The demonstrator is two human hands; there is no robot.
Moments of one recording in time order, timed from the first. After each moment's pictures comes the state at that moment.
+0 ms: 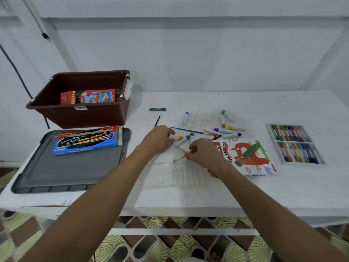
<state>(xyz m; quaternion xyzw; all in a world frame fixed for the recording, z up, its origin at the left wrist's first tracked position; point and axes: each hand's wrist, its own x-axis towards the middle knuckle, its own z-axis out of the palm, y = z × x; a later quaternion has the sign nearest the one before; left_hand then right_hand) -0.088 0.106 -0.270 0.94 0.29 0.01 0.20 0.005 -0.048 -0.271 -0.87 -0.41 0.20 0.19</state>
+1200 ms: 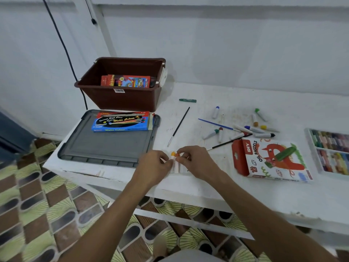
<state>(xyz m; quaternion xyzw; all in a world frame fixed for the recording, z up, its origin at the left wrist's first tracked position) -0.231 0.050 -0.274 0.82 0.47 0.08 0.31 -0.087 -0.024 -0.289 -0.75 -0.50 0.27 0.33</state>
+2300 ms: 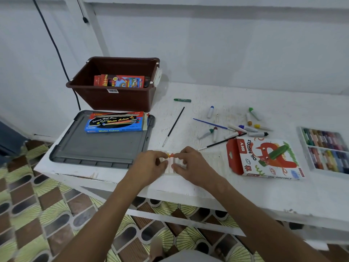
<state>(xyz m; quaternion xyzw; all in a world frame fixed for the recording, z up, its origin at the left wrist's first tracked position) -0.234 0.059 -0.279 0.87 0.39 0.06 0.29 -0.088 -0.037 -0.300 -0.73 -0.58 0.20 0.31</state>
